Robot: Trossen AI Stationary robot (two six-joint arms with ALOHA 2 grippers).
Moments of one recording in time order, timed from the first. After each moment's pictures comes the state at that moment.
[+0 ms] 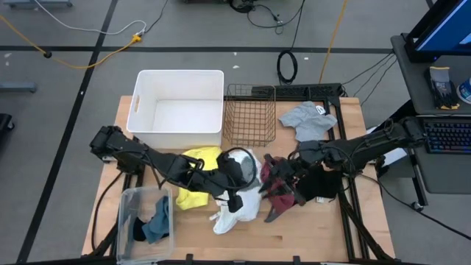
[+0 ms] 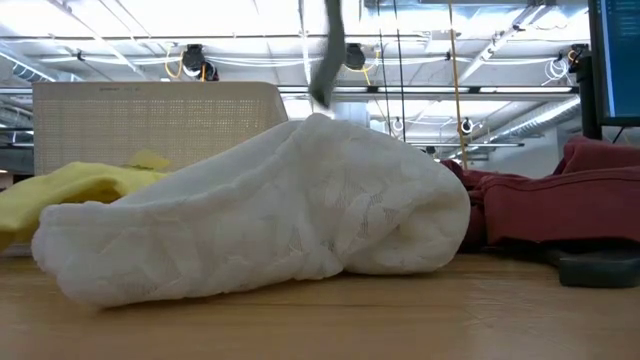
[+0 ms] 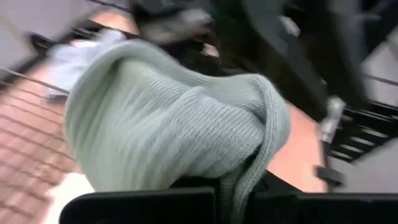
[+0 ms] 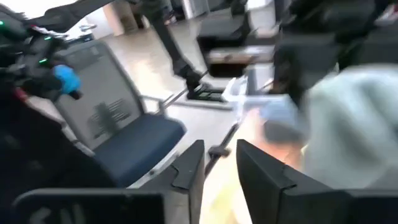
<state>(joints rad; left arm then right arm) -0.38 1.71 1.61 -0.45 -0.47 -0.46 0.24 1.23 0.96 0.13 -0.38 0.22</state>
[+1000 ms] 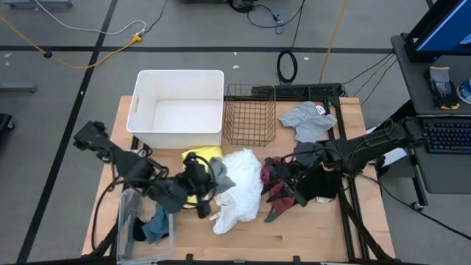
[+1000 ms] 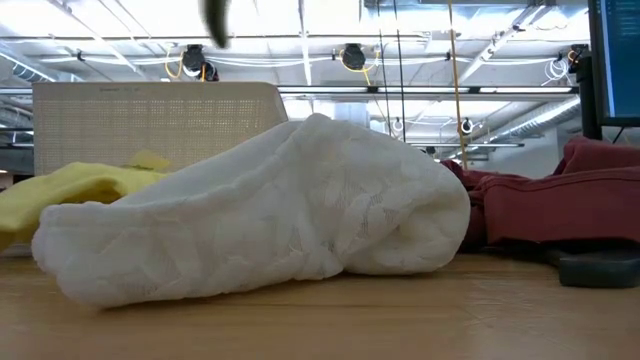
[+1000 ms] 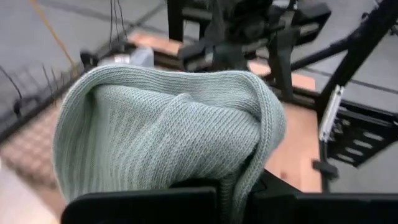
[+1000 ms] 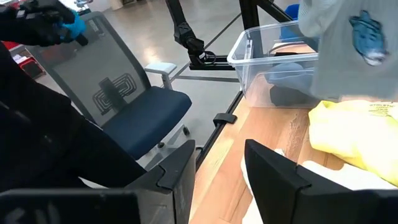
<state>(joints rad) -0.57 1.52 1.61 -0.72 -0.71 -0.61 0.24 1.23 0.96 0.00 -0.42 0.22</state>
